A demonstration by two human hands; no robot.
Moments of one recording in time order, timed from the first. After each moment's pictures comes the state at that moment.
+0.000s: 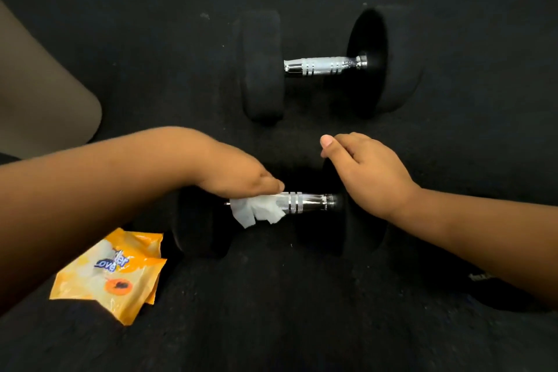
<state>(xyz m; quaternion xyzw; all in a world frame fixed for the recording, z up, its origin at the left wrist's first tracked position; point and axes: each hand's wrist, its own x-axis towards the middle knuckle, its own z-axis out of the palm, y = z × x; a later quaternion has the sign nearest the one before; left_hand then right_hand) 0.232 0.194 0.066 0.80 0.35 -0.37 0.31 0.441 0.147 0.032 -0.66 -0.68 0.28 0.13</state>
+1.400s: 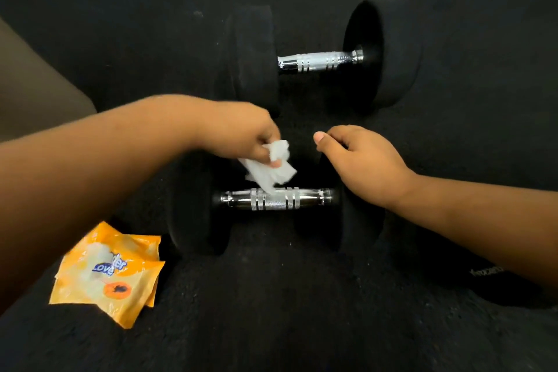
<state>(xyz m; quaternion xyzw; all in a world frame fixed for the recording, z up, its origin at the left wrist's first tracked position) 0.238 0.235 0.061 0.87 0.34 -0.20 0.28 0.441 0.156 0.035 -0.66 -0.67 0.30 0.13</state>
